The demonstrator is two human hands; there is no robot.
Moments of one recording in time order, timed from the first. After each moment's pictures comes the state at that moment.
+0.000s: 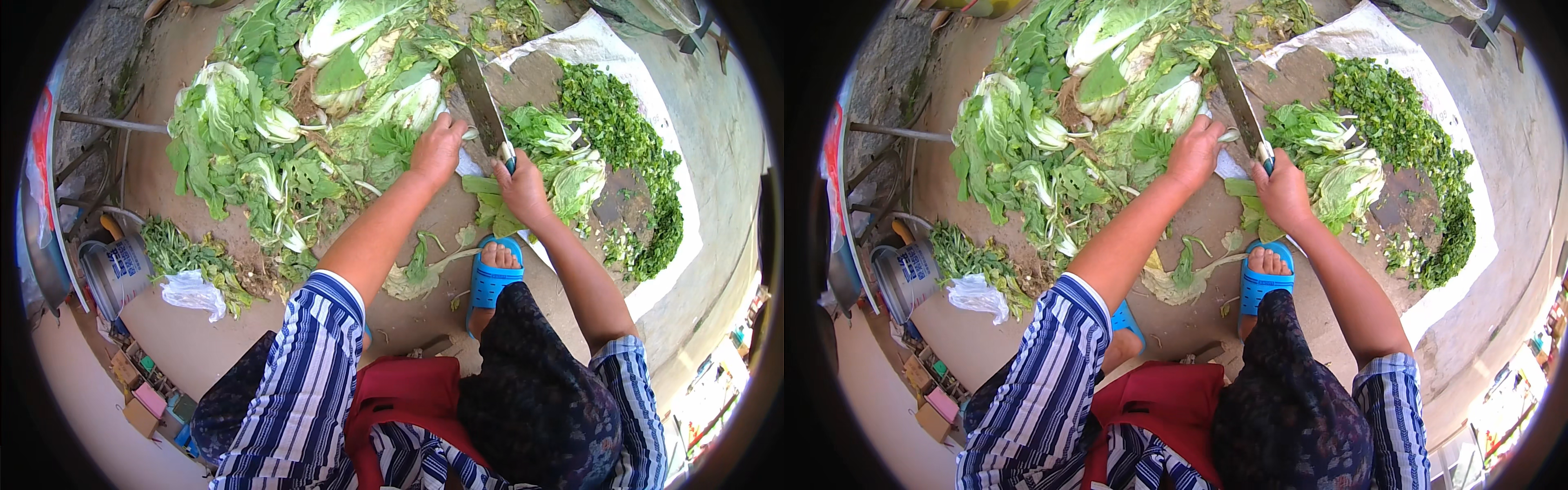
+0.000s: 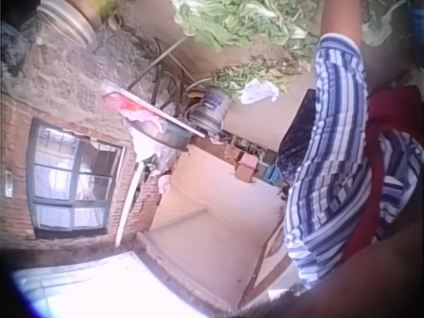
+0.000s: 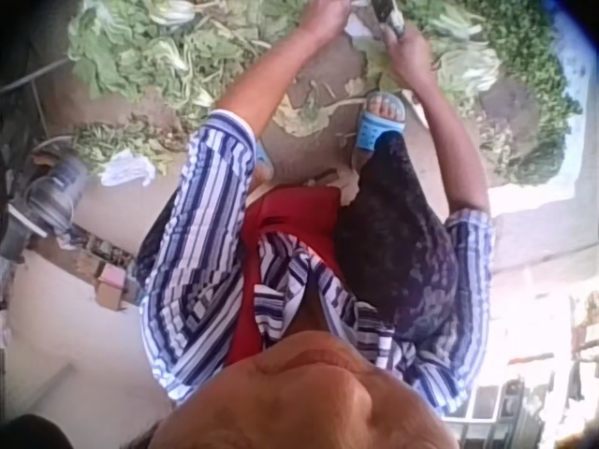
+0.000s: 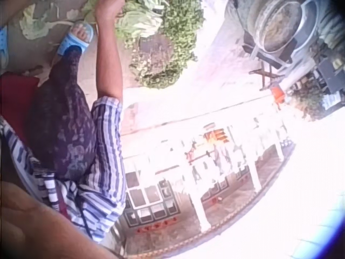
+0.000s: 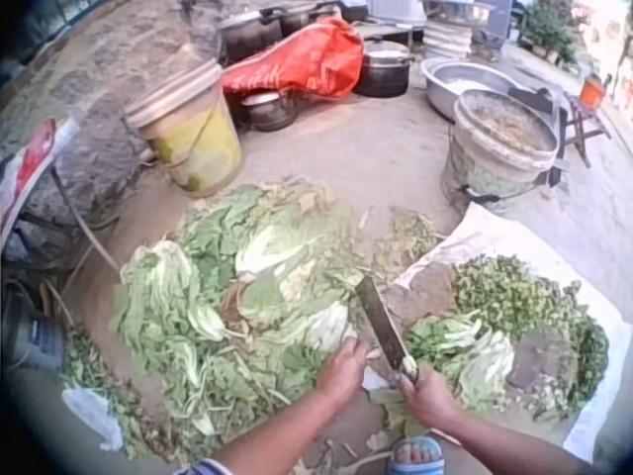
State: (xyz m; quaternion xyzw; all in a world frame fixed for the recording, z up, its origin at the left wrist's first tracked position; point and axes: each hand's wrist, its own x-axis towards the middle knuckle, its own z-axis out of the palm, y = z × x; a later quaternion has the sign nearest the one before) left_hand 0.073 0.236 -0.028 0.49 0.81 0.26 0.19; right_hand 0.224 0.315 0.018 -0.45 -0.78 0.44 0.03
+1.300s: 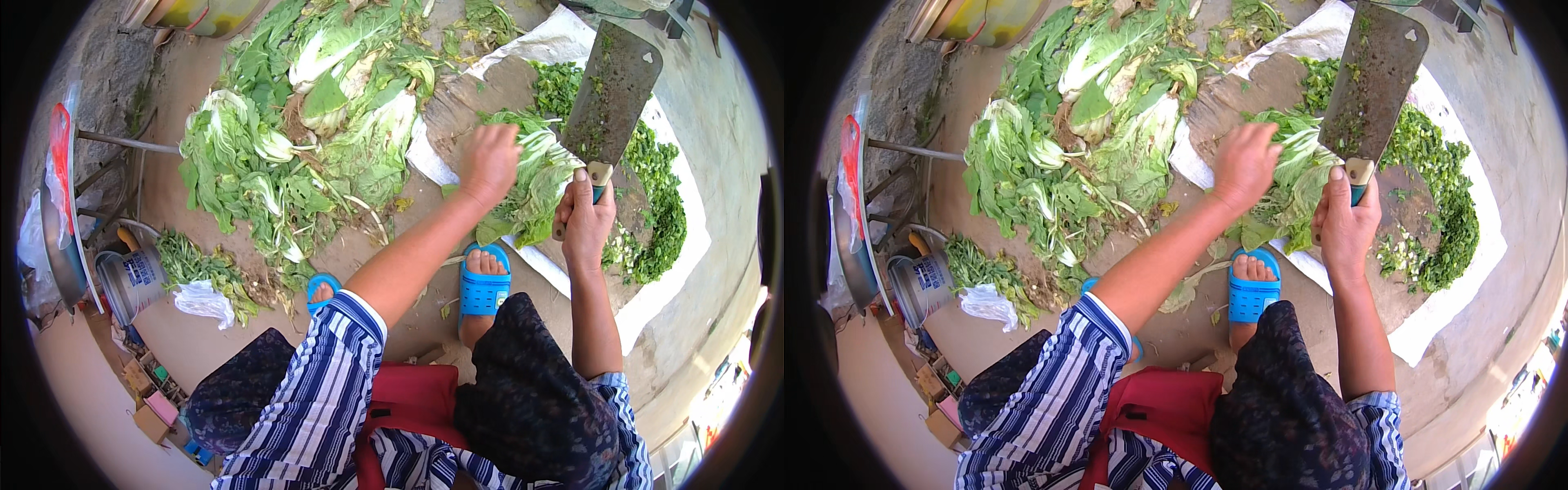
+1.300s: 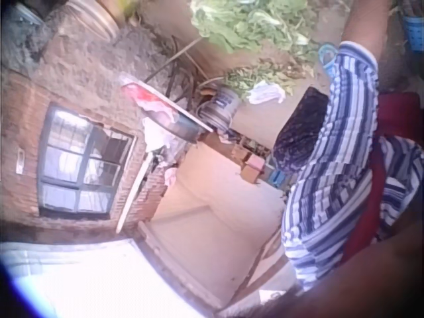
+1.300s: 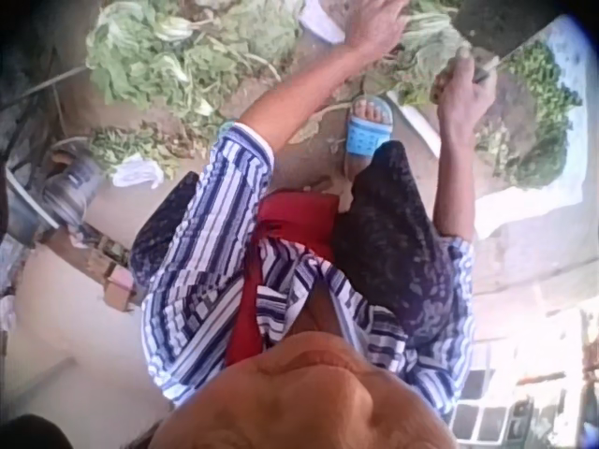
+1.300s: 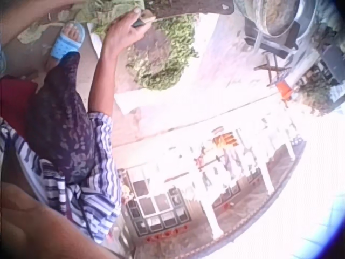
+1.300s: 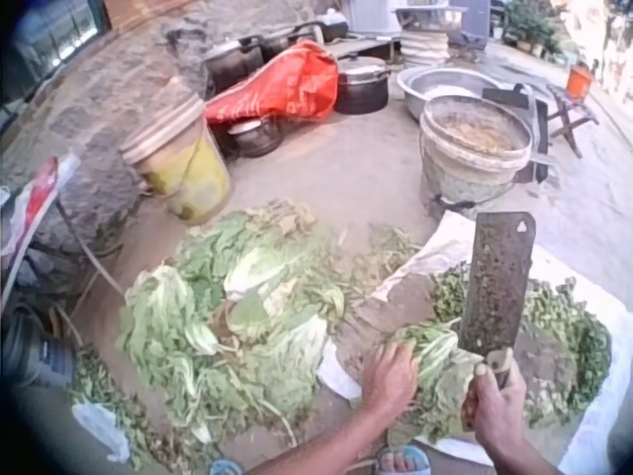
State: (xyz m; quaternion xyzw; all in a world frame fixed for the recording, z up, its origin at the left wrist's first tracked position) left_hand 0.160 0.306 0.019 0.52 0.78 0.31 0.15; right_hand 0.296 0.345 0.103 -0.54 -0.49 0.60 0.34
